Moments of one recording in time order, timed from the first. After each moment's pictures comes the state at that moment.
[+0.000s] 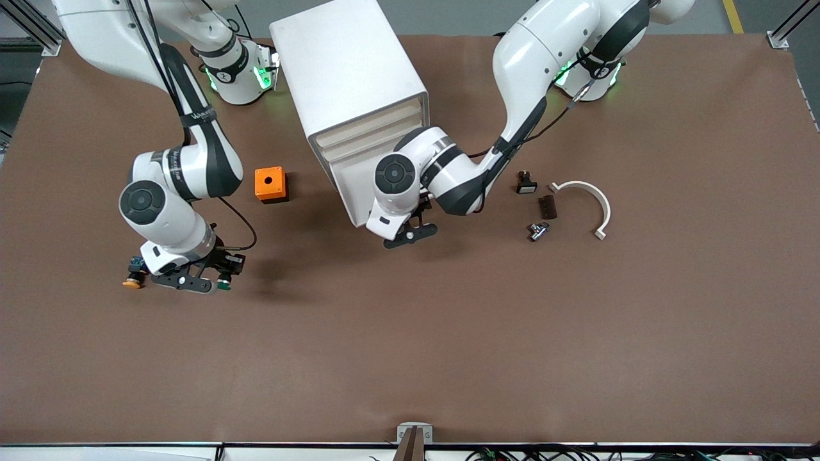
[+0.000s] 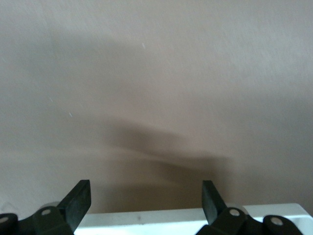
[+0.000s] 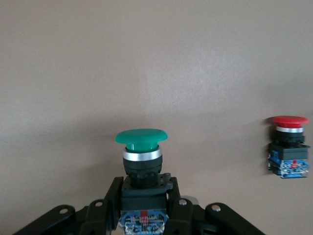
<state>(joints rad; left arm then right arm) -0.68 0.88 -0.25 -1.24 0.03 2.01 -1.17 0.24 0.39 -0.09 -1.99 -0.04 2.43 0.38</state>
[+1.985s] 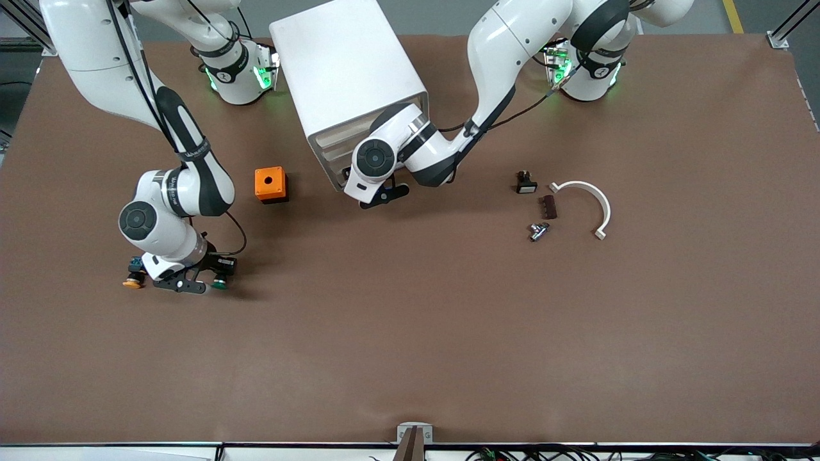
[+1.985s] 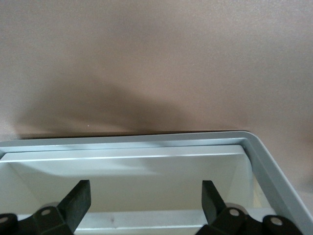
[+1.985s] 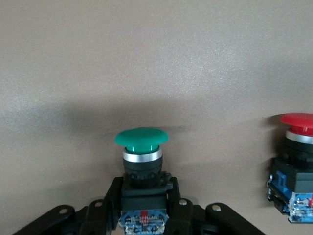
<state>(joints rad) -0.79 0.88 -0.25 -1.30 -0.30 2.01 -1.17 0.12 0.52 -0.06 -2.06 0.04 2.59 0.18</state>
